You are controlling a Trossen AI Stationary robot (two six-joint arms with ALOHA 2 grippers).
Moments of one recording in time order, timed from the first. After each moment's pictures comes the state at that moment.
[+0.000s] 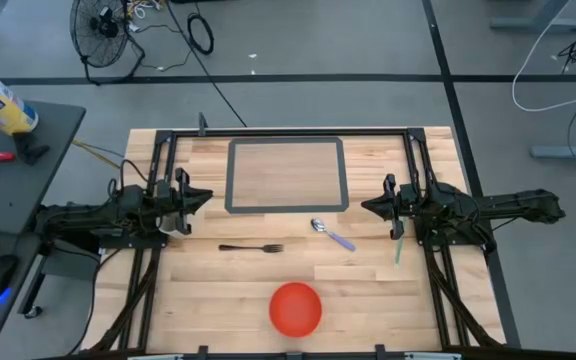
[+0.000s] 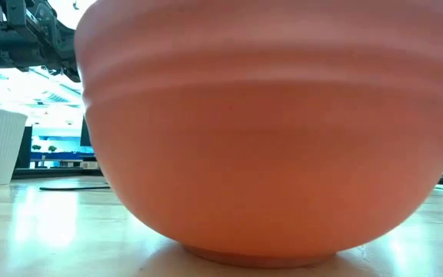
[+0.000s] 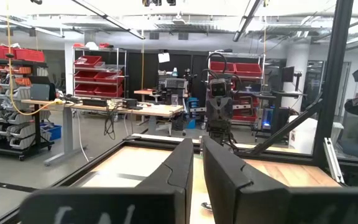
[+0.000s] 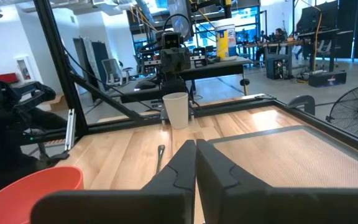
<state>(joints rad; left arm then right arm) 0.06 0.05 0.02 0.28 -0.13 -0.04 -0.01 0.28 0.02 0.32 0.01 0.14</state>
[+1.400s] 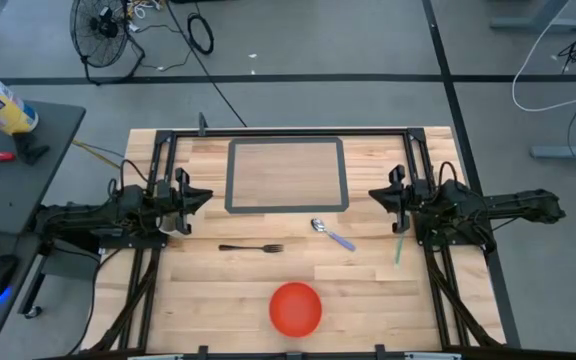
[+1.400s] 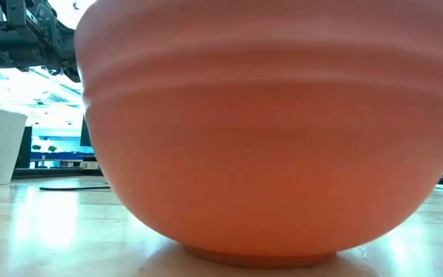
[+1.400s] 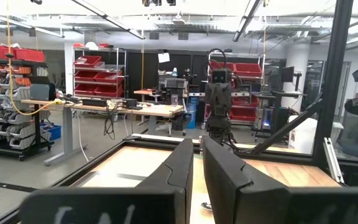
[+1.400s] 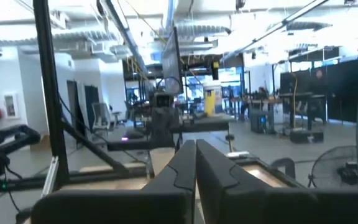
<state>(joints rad) 0.06 0.05 0.02 0.28 -0.13 -0.04 -0.01 0.28 0.02 0.56 0.08 0.04</state>
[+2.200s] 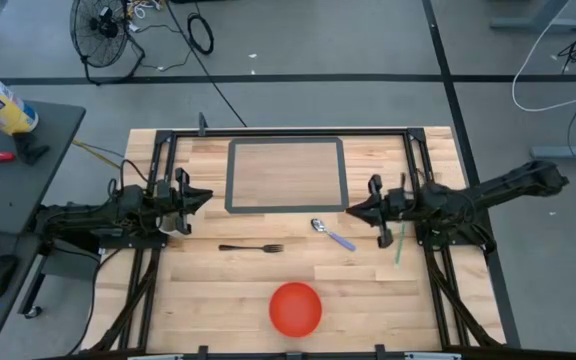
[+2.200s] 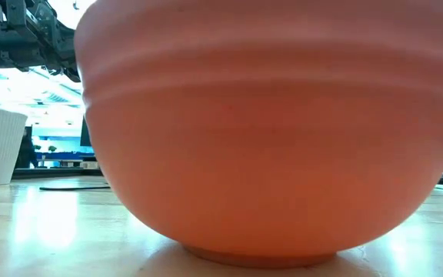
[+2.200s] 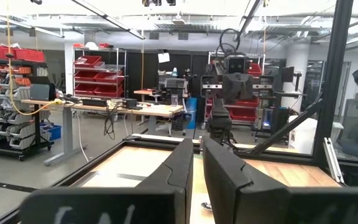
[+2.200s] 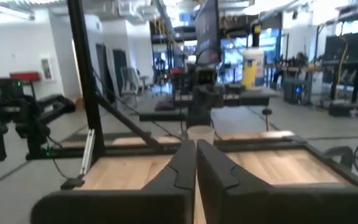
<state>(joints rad) 0.06 0.05 0.02 0.28 -0.13 -0.04 0.21 0.83 0.31 0.63 0.15 0.04</state>
